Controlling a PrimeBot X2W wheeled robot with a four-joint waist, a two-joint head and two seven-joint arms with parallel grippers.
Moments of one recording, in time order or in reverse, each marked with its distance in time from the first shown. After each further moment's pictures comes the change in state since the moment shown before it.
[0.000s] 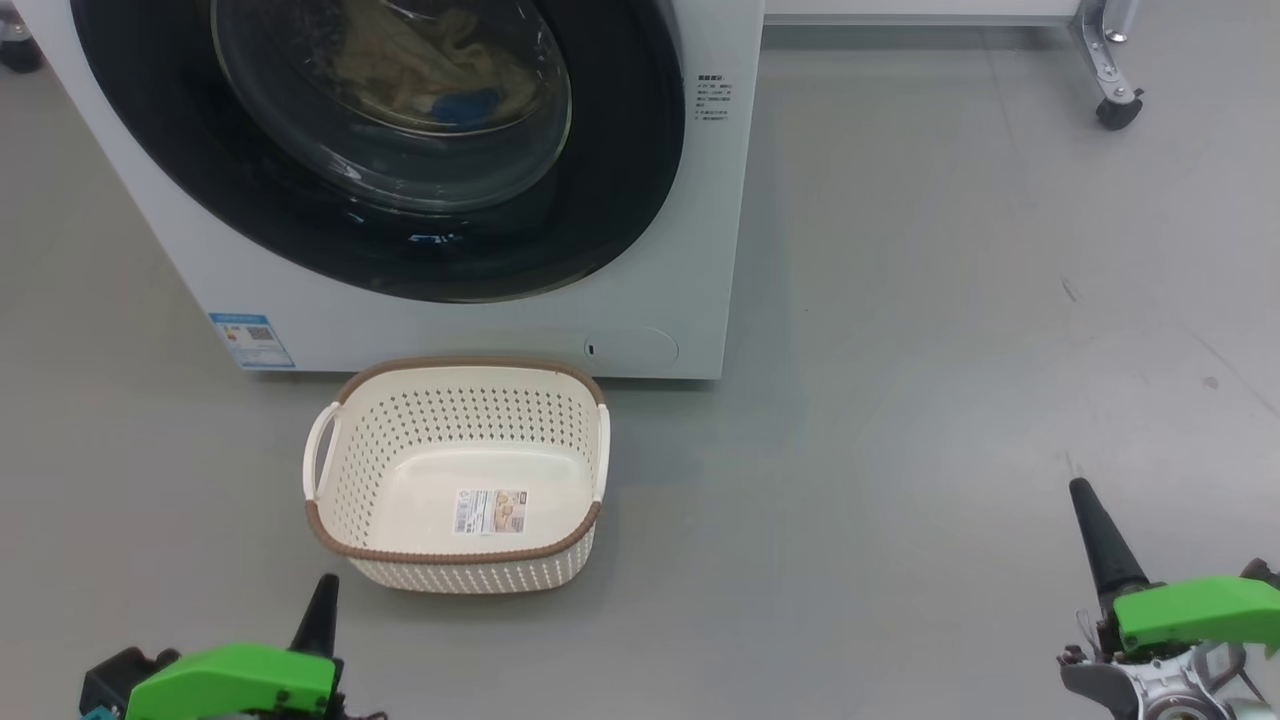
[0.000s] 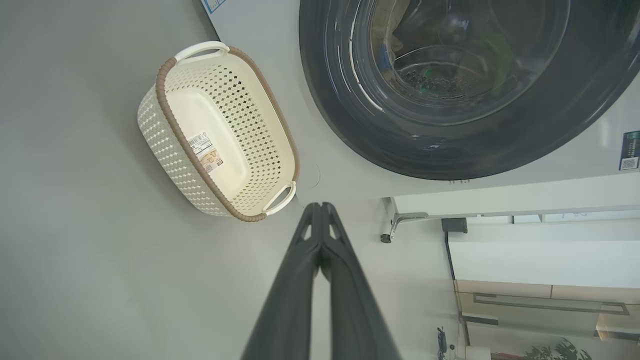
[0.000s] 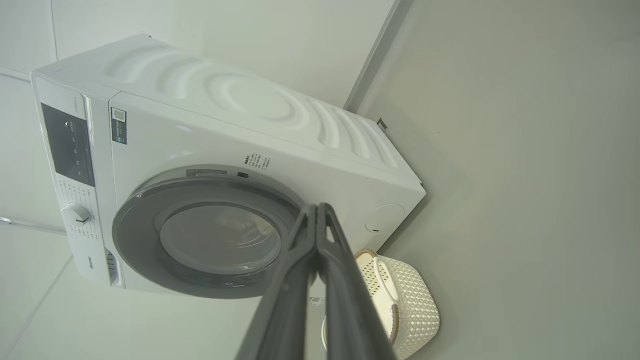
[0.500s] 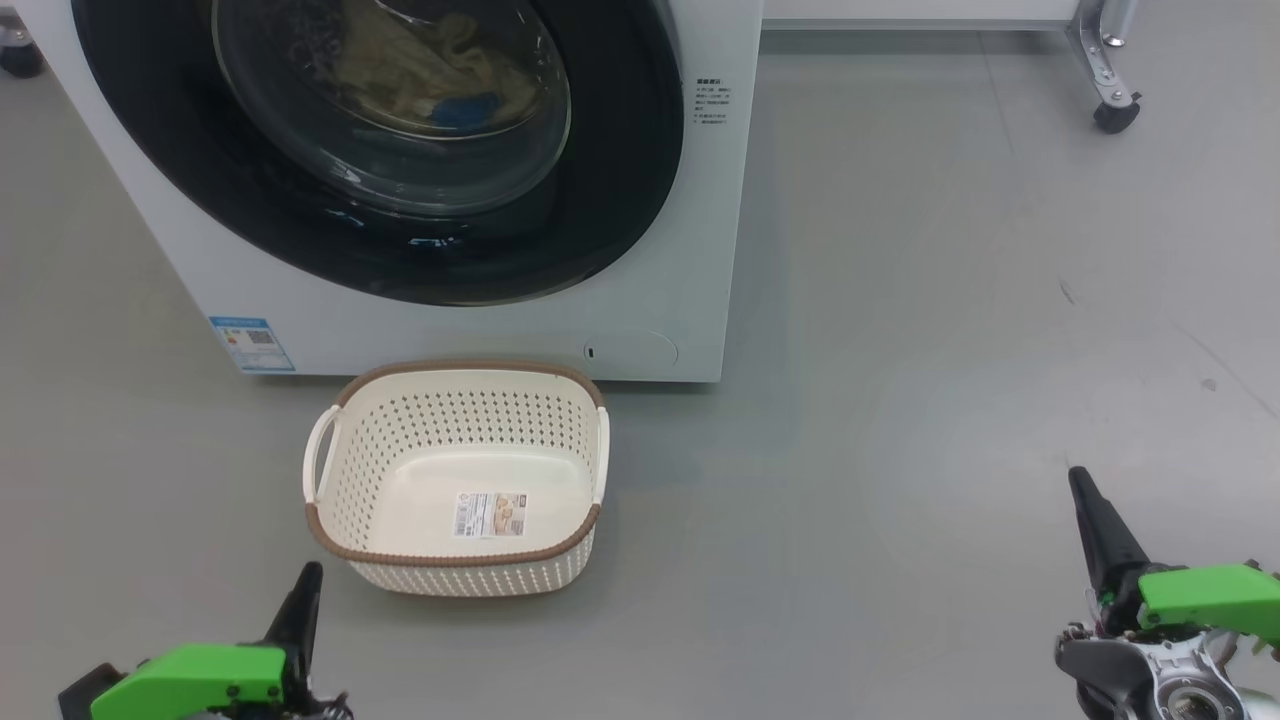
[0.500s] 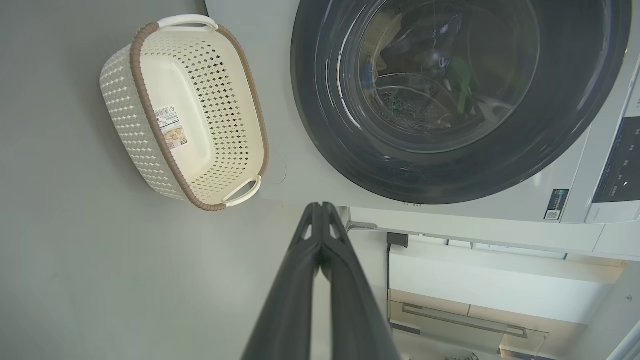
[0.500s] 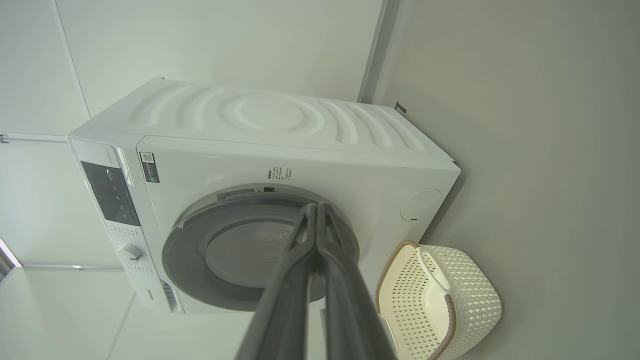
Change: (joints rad) left arm -0.009 -0.021 0.084 0.016 -0.192 -0.054 0.051; right arm -0.043 -0.003 -0.004 0.052 0.231 0.000 0.025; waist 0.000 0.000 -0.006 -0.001
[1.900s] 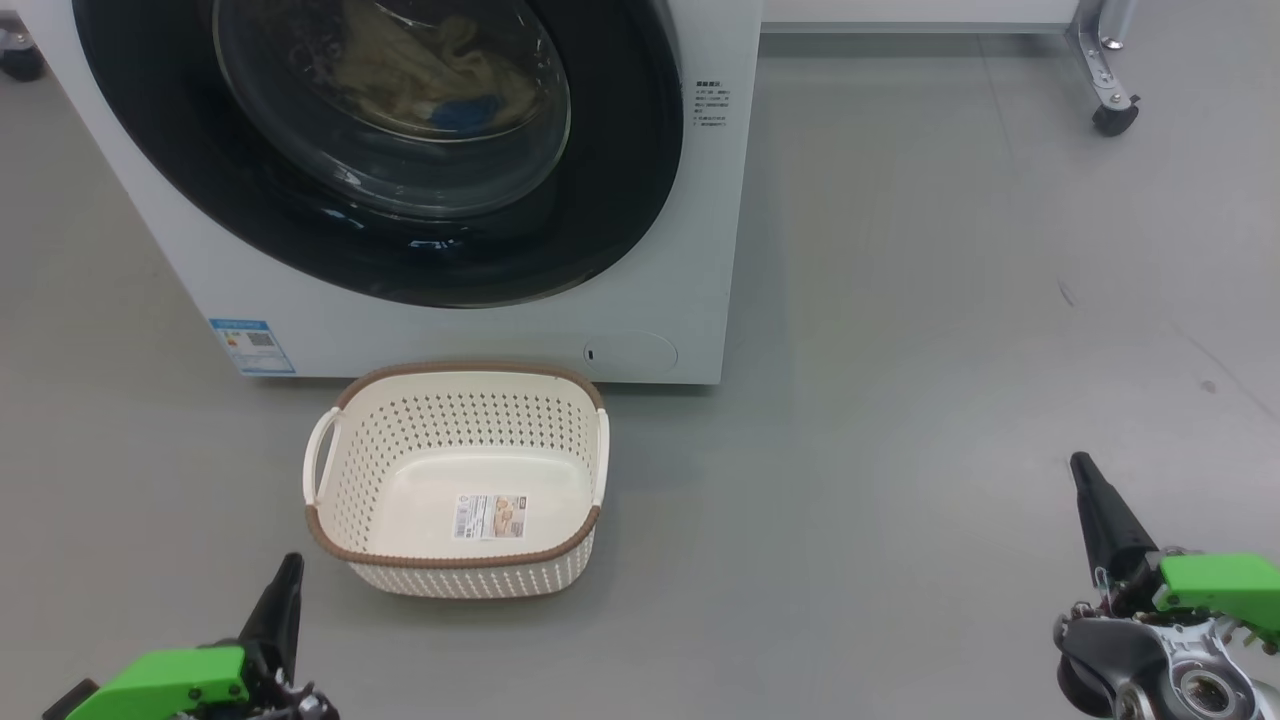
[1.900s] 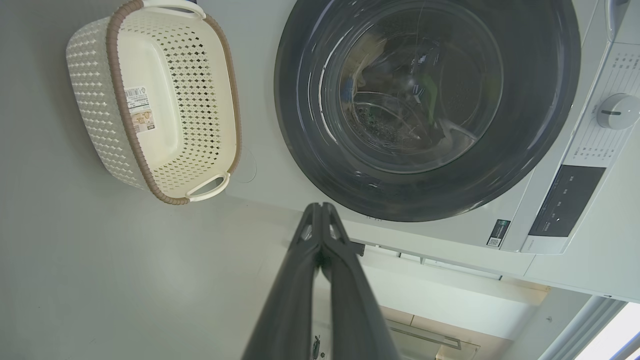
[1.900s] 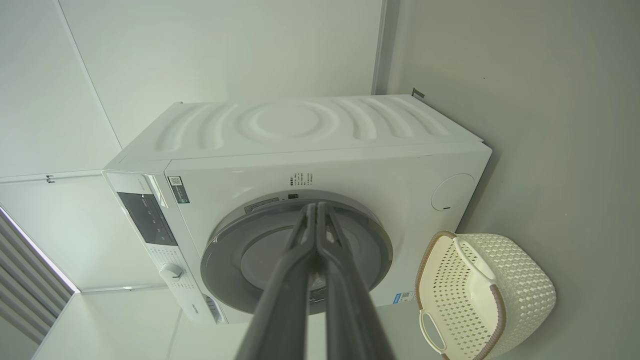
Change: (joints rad) left arm -0.007 -0.020 0.075 0.011 -0.141 -0.044 0.038; right arm -0.038 -0.001 -0.013 0.035 0.164 0.000 0.026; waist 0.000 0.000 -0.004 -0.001
